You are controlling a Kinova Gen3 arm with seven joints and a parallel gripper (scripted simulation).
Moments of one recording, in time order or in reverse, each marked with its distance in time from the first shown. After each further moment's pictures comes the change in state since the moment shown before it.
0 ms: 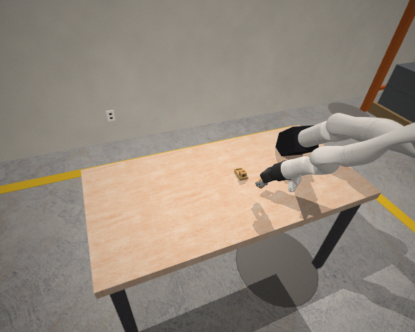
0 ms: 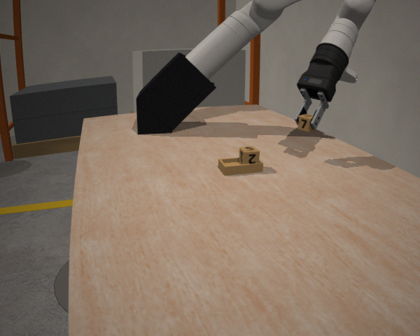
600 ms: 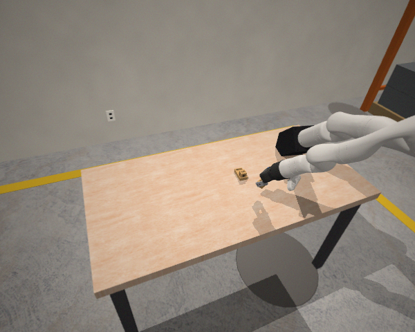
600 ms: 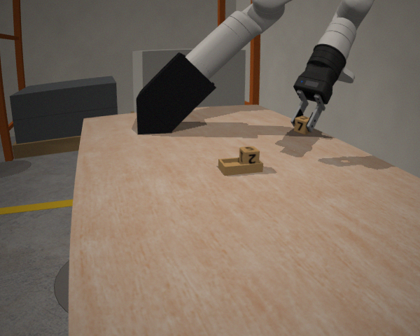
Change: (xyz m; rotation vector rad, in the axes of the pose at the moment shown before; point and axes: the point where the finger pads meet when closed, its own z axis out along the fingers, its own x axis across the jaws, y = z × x) arm -0.008 -0.003 0.006 0.043 -0.025 -0.033
